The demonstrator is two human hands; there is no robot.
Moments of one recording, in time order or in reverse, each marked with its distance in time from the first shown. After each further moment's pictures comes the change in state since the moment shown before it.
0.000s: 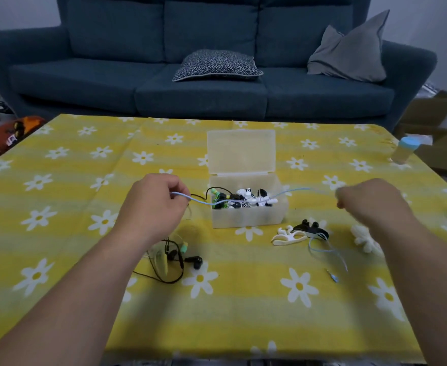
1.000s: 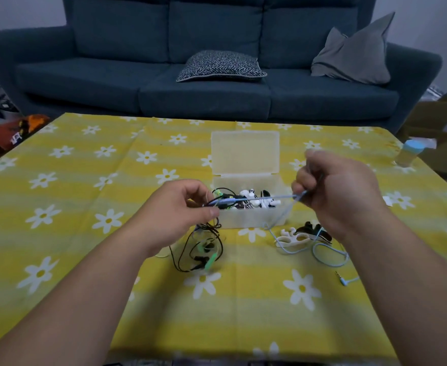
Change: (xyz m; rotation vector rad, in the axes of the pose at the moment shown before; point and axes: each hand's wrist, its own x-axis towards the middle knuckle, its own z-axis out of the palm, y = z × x) left_hand -0.009 0.007 0.002 -0.458 -0.361 -0.009; right_hand -0.061 -0.052 0.013 1.139 -0.411 -0.220
